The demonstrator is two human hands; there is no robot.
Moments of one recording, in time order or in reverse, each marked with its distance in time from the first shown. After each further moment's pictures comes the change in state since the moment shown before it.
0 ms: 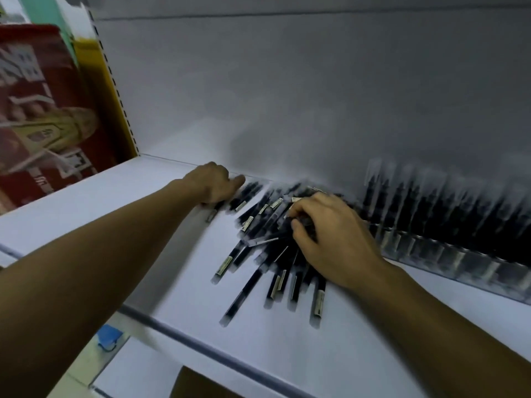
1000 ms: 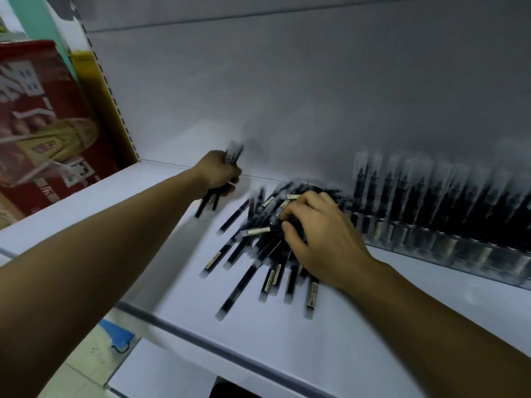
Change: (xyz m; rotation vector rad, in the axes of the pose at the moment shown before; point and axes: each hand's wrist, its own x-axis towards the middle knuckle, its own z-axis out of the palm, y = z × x) left_hand -0.004 0.025 -0.014 -0.906 0.061 -0.109; right_hand -0.008 0.003 0.011 0.047 -0.019 0.009
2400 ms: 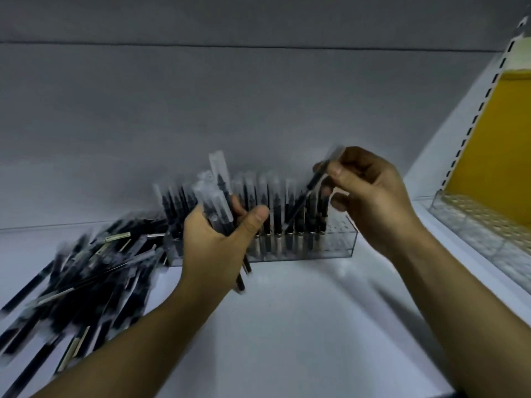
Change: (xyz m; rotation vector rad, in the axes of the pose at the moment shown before) left_hand -0.196 0.131 0.214 -0.687 -0.056 0.475; right_hand -0.118 0.116 -0.219 0.903 0.572 0.410
